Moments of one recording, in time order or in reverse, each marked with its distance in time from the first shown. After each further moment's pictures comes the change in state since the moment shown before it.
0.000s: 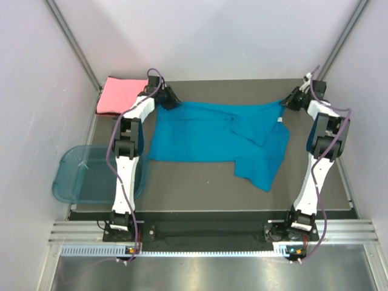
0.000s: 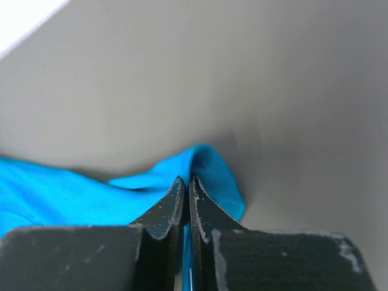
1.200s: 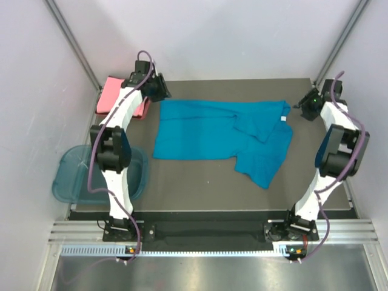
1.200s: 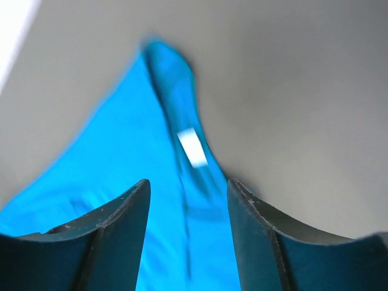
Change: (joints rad) left arm -0.008 -0.392 -0.126 -0.277 -0.142 0.219; right arm -0.050 -0.375 -0.258 -0.206 0.329 0.228
